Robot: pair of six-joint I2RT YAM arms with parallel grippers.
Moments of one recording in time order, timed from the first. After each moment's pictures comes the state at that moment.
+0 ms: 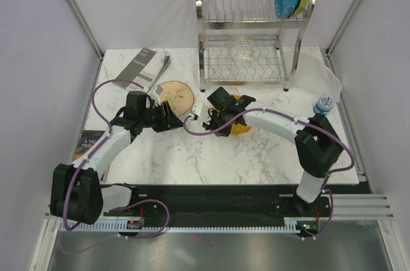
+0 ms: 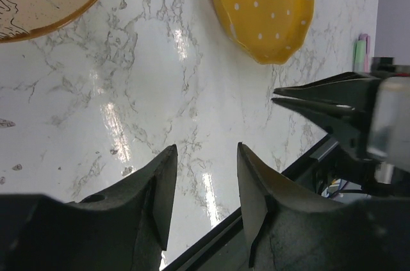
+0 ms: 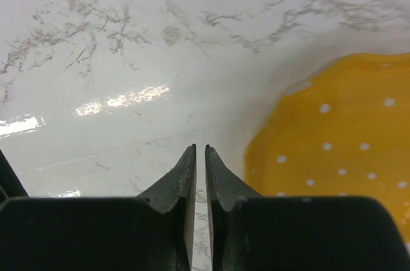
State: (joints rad) left arm -0.21 1.23 0.74 -0.26 0.54 -0.47; right arm 0.79 1.80 1.31 -0.64 -0.23 -0.50
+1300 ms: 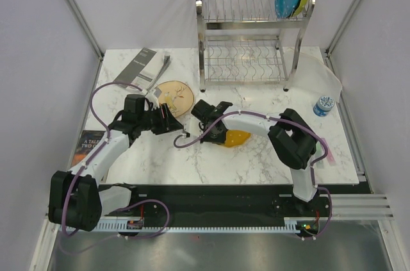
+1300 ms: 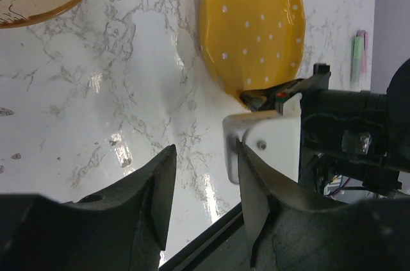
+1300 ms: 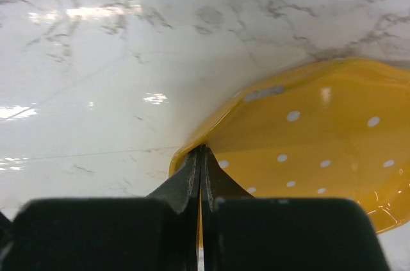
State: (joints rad) left arm -0.20 1.18 0.69 -0.26 0.55 -0.47; right arm 0.89 1.99 1.44 -0.79 -0.03 -0.61
